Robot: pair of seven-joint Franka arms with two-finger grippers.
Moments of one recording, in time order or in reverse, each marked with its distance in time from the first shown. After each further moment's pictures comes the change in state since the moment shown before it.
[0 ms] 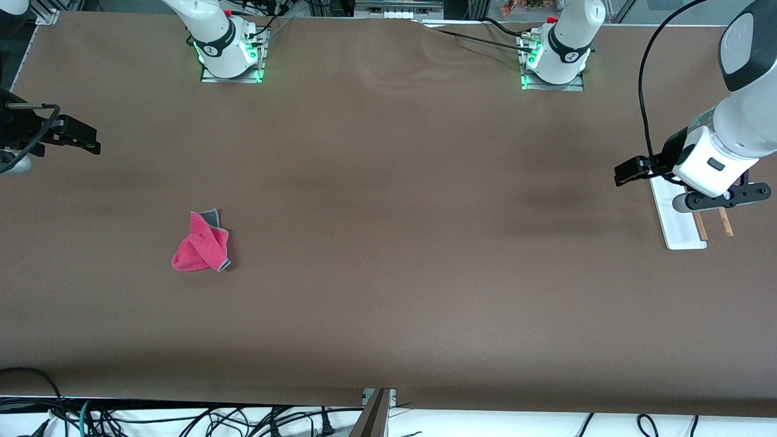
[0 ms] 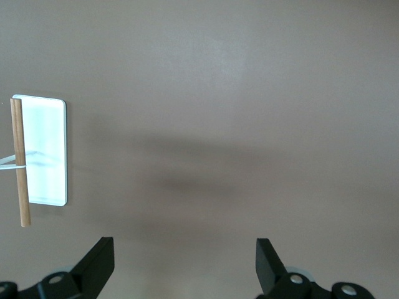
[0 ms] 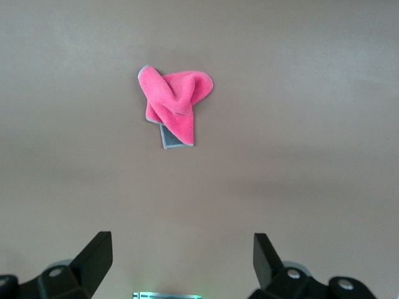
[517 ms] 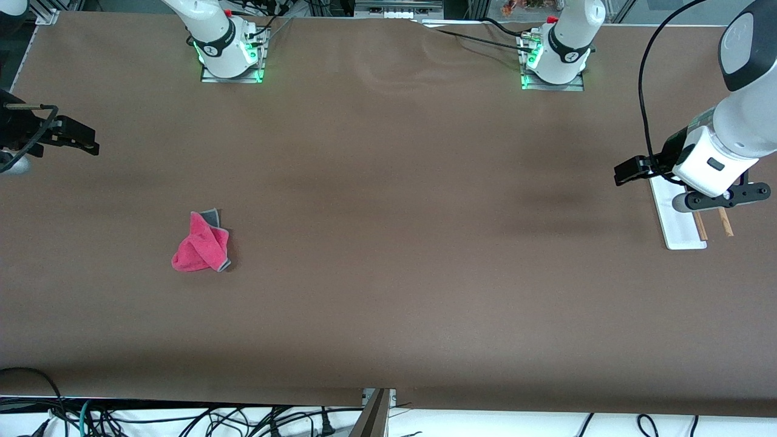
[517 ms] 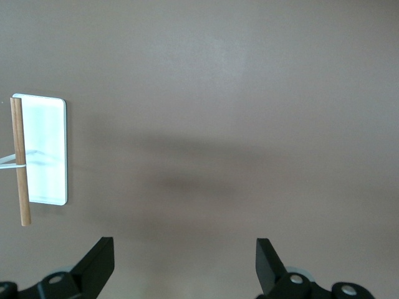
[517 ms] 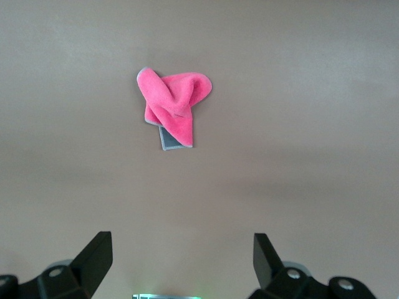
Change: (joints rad) left arm 0.000 0.000 0.000 0.000 0.000 -0.003 0.000; right arm -0.002 0.001 -0.001 0.000 0.000 0.007 0.000
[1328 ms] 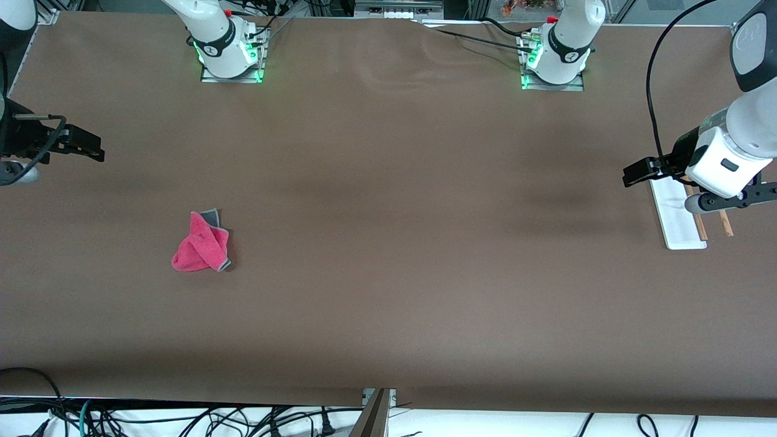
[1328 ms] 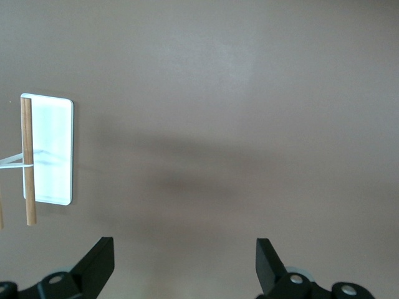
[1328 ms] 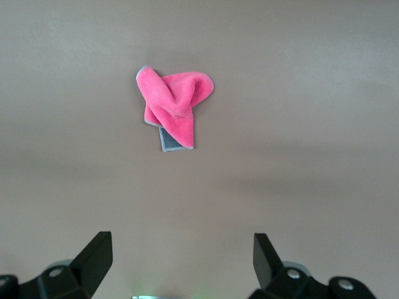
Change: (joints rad) left arm 0.013 0.000 0.008 0.011 0.000 0.000 0.002; right arm 0.002 0.040 0.002 -0.001 0.000 0.013 -0.001
